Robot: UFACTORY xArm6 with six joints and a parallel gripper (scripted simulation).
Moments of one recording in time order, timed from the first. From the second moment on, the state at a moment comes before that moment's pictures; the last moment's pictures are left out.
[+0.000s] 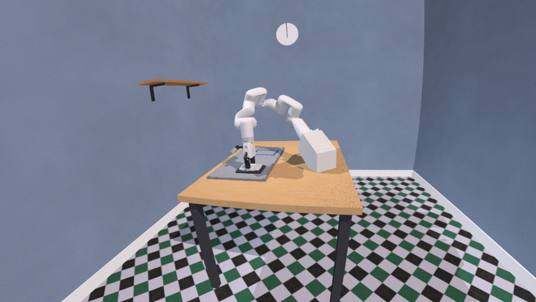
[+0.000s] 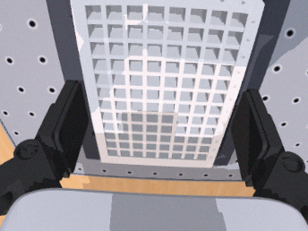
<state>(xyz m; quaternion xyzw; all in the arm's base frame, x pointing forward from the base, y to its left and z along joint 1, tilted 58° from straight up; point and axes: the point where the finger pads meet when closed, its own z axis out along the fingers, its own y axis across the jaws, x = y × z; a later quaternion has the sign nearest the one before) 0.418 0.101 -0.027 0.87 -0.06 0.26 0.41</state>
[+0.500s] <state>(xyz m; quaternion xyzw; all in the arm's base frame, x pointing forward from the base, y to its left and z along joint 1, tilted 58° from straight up) 0.421 0.095 -0.031 0.87 -0.06 0.26 0.41</state>
